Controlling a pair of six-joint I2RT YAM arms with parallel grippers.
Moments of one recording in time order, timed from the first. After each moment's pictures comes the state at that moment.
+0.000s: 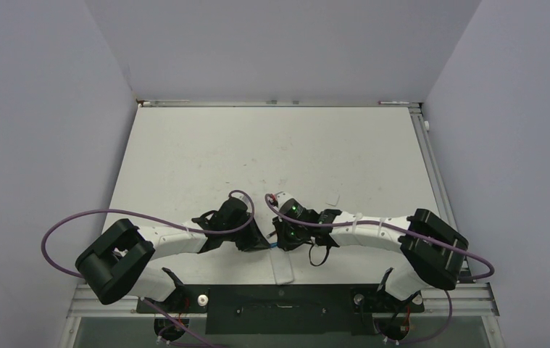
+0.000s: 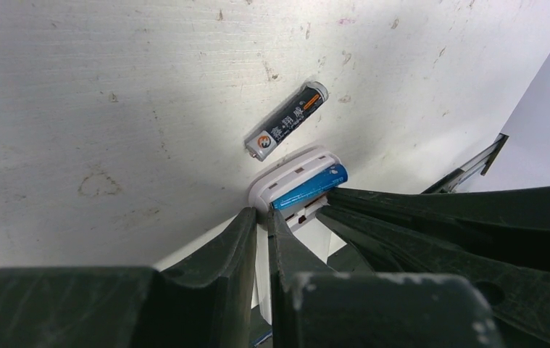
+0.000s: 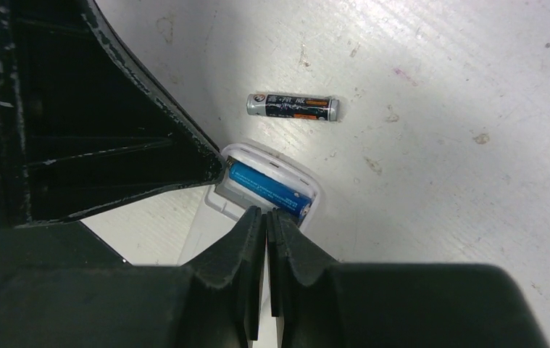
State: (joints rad) left arm -0.79 1.38 0.46 0.06 0.25 -1.14; right arm 1.02 1.49 0.76 -0.22 -0.04 0.49
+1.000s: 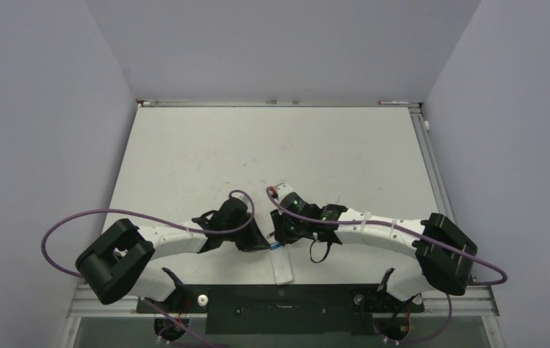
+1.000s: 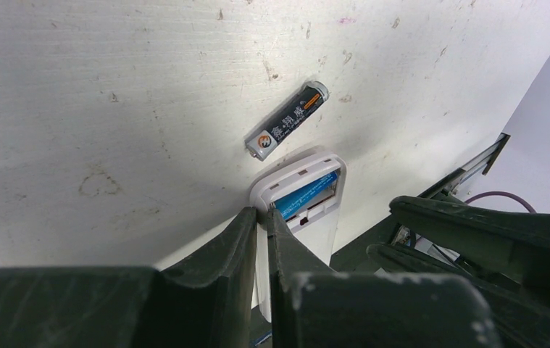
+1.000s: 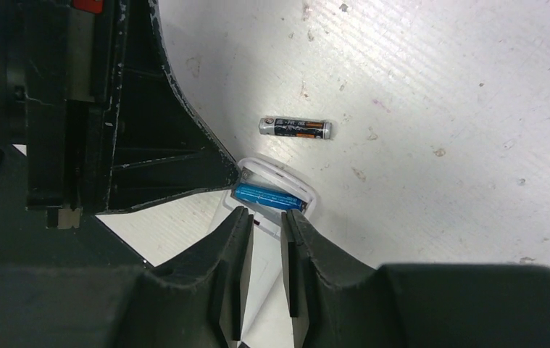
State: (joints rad) left arm -0.79 1.38 0.46 0.06 0.25 -1.14; right arm 1.02 1.44 0.83 -0.29 0.00 0.47
